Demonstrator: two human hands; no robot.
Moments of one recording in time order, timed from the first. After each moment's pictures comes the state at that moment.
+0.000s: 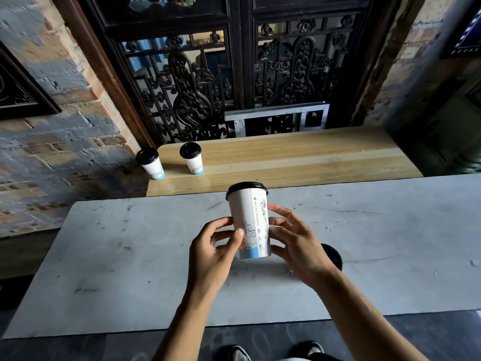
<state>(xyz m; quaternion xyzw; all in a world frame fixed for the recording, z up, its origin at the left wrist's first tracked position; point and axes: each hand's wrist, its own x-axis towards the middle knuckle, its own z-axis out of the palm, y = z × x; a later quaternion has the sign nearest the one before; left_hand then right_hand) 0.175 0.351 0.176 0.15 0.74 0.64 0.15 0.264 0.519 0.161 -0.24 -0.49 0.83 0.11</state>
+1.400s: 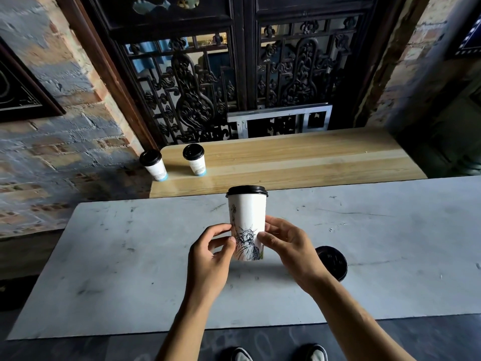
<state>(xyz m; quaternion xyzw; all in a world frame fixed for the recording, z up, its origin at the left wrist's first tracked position) 0.167 0.339 0.163 0.13 0.76 0.62 0.14 0.258 0.507 0.144 -0.22 -0.60 0.76 0.13</state>
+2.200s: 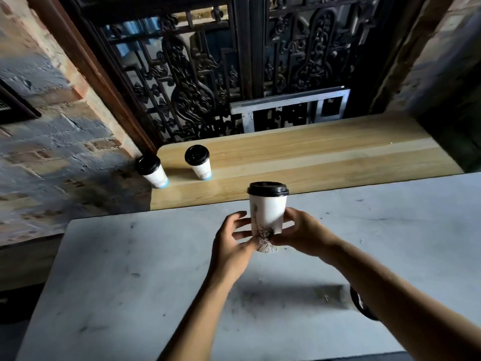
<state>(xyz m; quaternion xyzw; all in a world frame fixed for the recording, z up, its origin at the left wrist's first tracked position) 0.047 0.400 0.130 0.12 0.77 0.56 0.29 0.136 0.573 0.128 -0.28 -0.79 0.54 -0.05</state>
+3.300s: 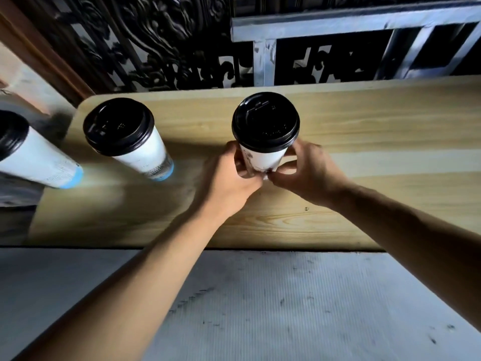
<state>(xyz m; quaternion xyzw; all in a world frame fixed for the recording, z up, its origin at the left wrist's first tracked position) -0.209 0.608 -0.100 0.21 0.82 0.49 0.21 -0.127 0.766 -0.095 -0.17 -0.90 0.39 0.05</state>
